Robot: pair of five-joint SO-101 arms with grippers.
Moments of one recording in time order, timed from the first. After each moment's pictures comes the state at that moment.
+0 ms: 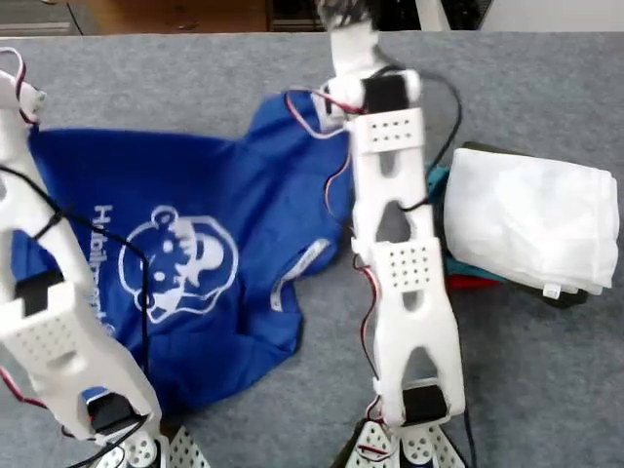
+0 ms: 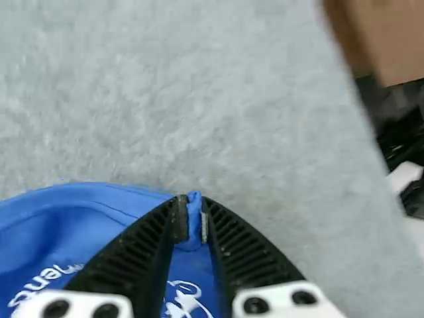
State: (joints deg) left arm -27.1 20.3 -61.6 100.2 30.3; right arm -13.5 55.8 -93.1 95.9 1.1
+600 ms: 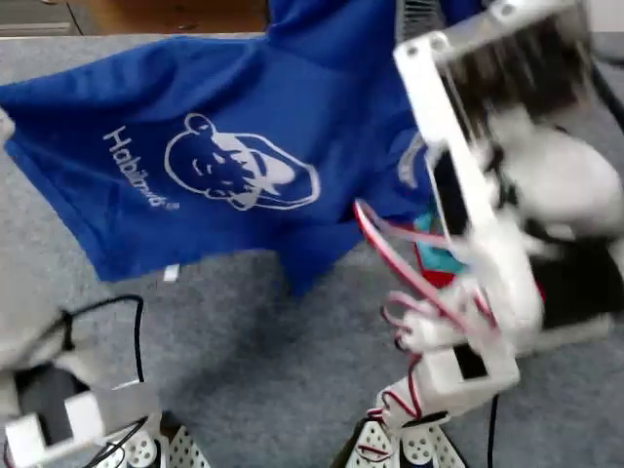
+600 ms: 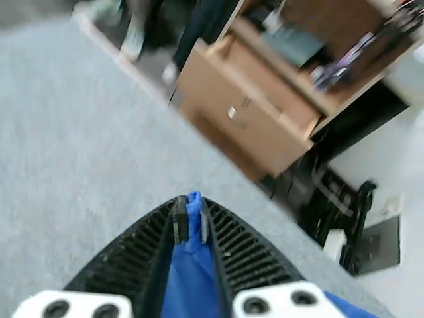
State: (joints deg) left arm -27.1 -11.6 -62.2 100.3 17.8; right arm -14.5 5.1 -93.7 85.0 22.9
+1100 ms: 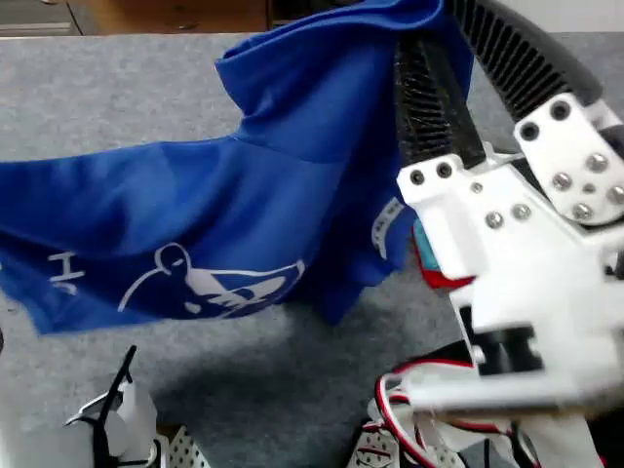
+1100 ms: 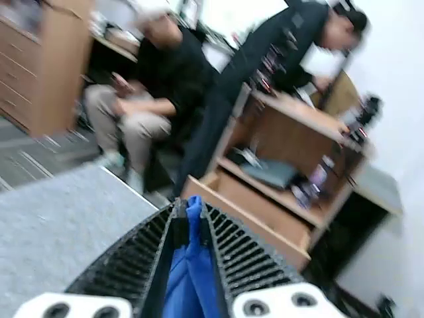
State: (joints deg) left arm -36.4 -28.5 -62.9 100.3 11.9; right arm -26.3 -4.6 -94.6 82.9 41.8
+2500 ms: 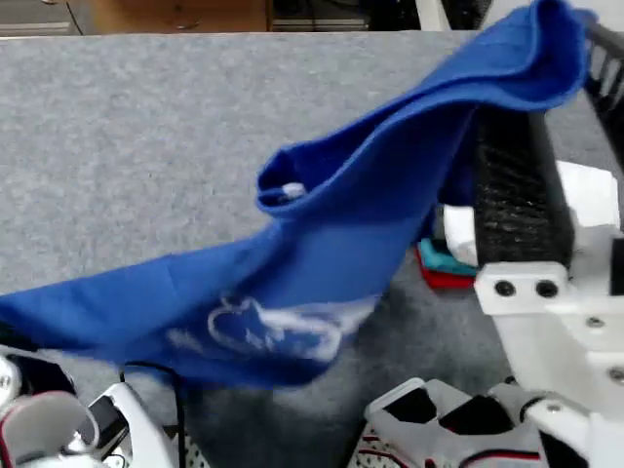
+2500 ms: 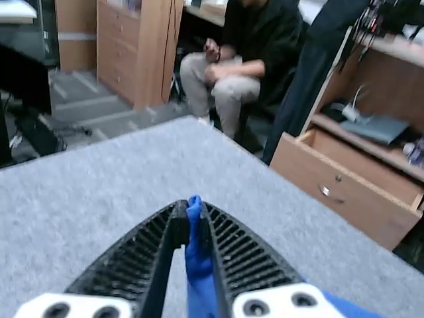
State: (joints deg) left arm -47.7 -68.0 -14.2 99.4 2.0; right arm -32.4 -21.5 -75.6 67.5 42.5
